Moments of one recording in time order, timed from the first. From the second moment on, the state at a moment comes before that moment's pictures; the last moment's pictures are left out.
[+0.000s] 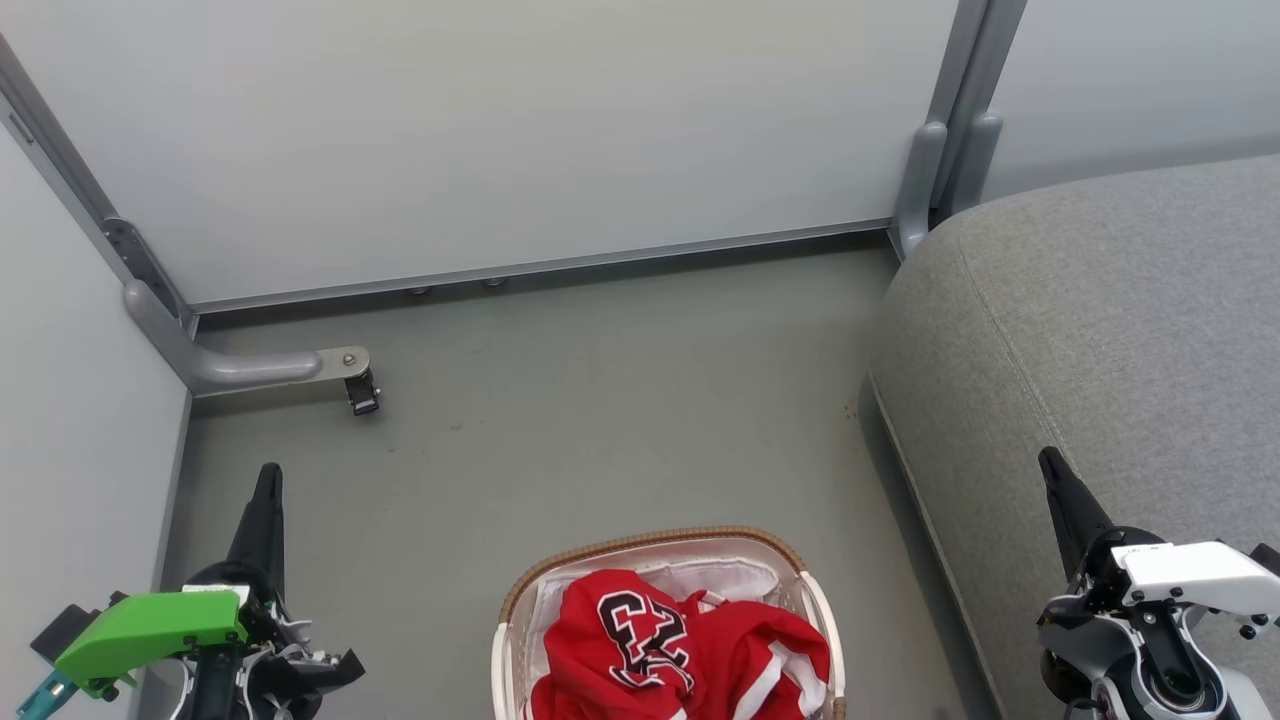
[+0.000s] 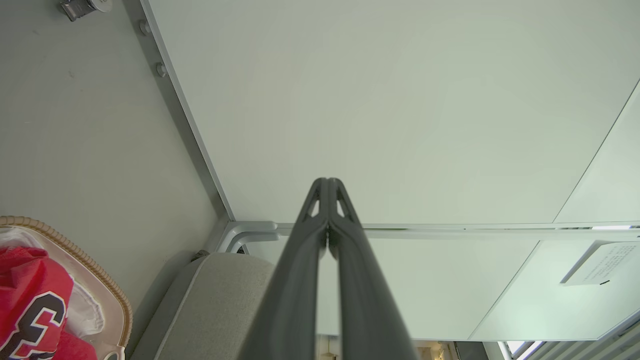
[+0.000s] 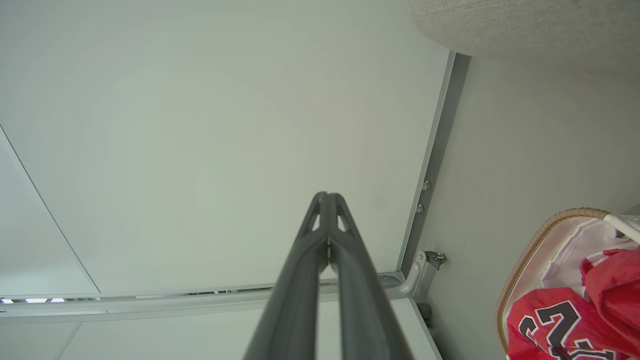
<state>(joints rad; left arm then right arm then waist) -0.11 0.05 0.11 0.25 -1.61 -0.13 0.11 -0.12 -0.05 -0.11 0.25 1.61 0.13 0.11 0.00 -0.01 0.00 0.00</state>
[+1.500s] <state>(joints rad) -0.11 0.05 0.11 0.25 -1.61 -0.13 0.11 -0.12 -0.05 -0.11 0.25 1.61 0.13 0.11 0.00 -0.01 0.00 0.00</state>
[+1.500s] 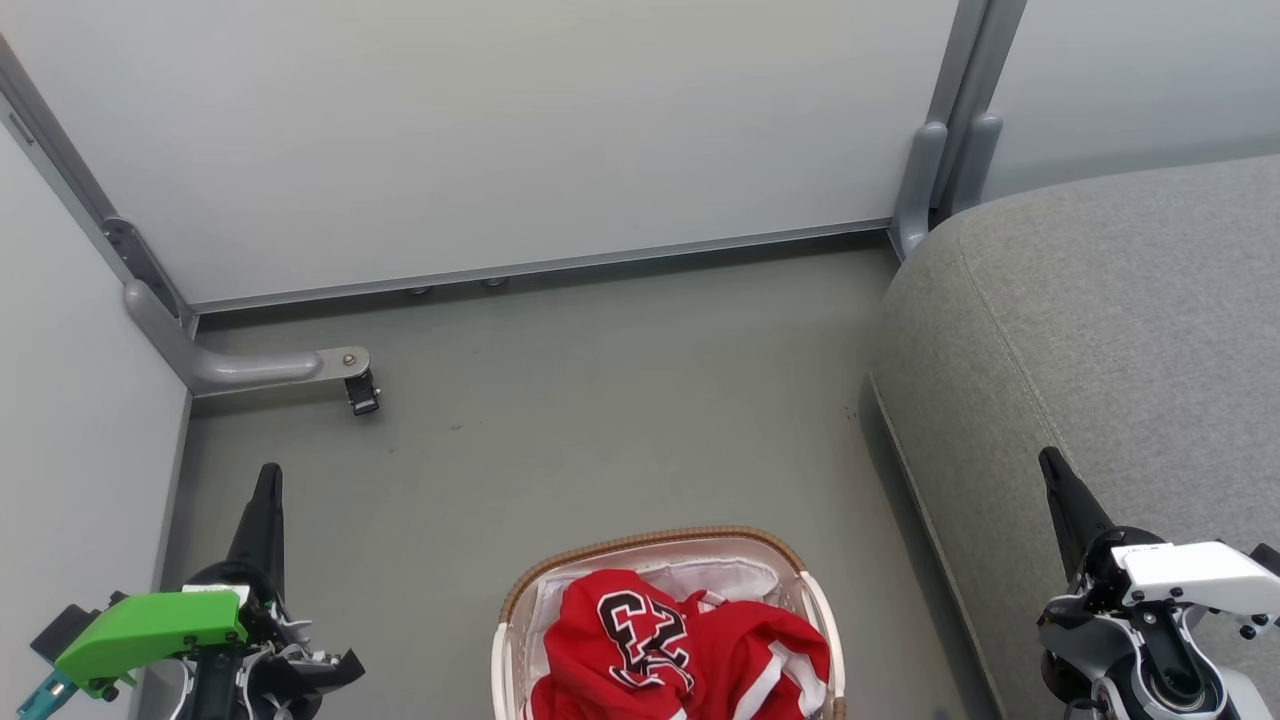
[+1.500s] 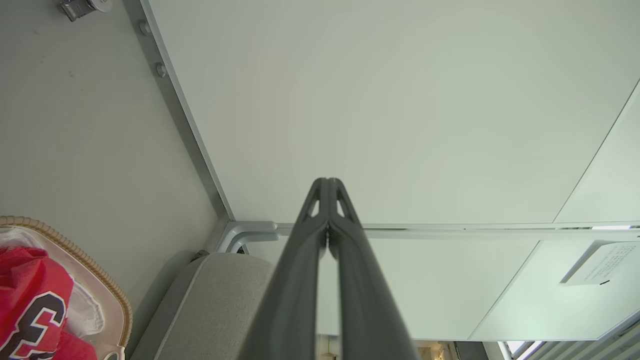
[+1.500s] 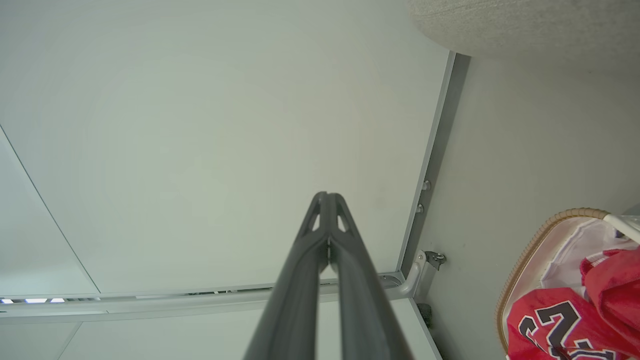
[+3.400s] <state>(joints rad) -0.07 0.05 0.07 0.31 -0.89 -0.11 -0.05 -0.12 -0.09 0.02 0.30 0.97 0.13 -0.06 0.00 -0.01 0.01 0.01</state>
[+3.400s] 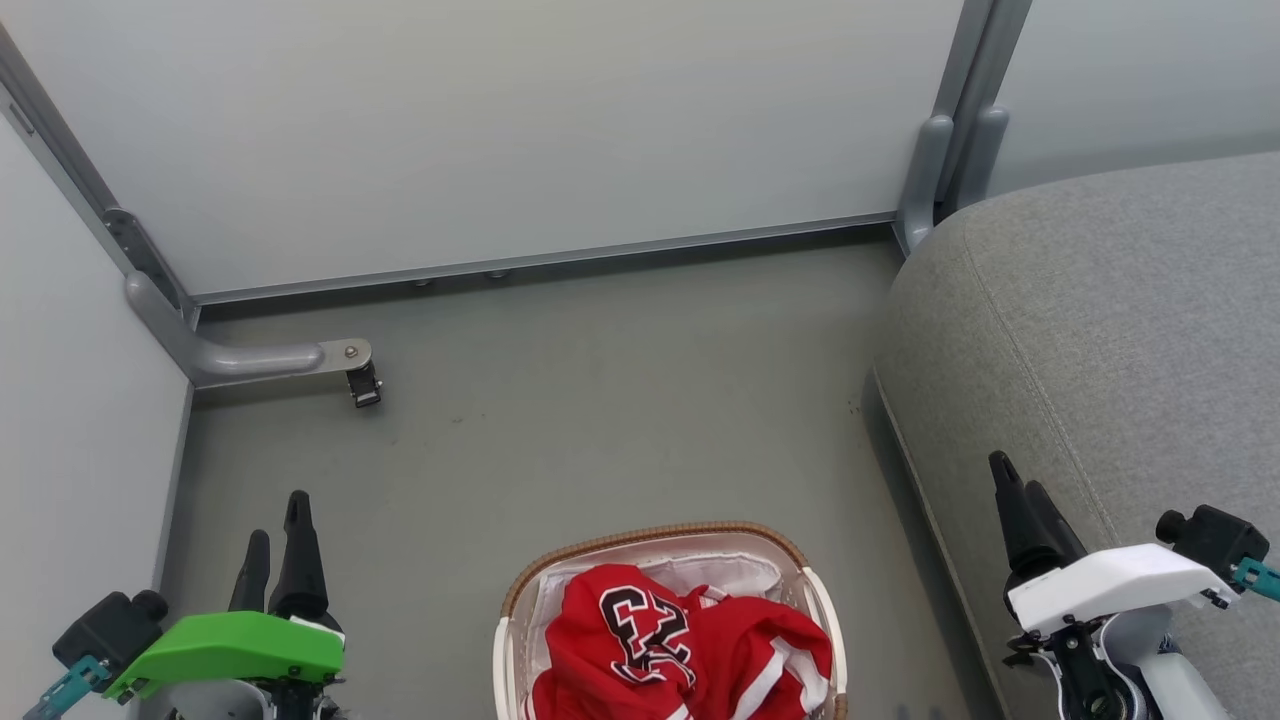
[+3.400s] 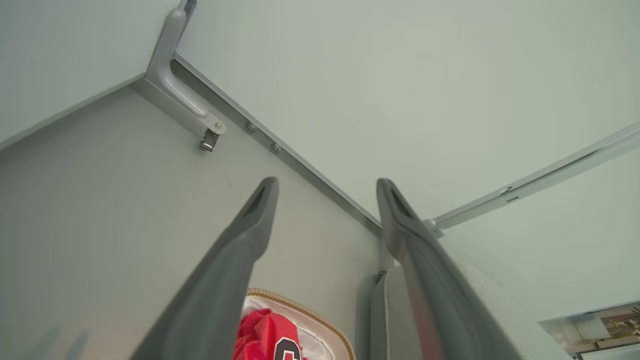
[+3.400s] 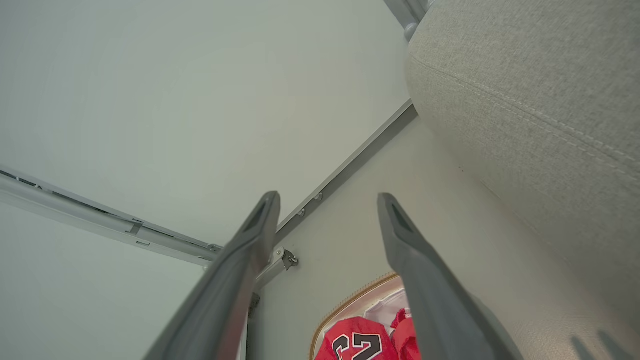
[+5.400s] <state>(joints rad) -0.04 0.07 -0.01 0.34 -0.26 -0.08 -0.21 -0.17 -0.11 0.08 0.39 0.29 0.13 -0.21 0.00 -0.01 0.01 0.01</state>
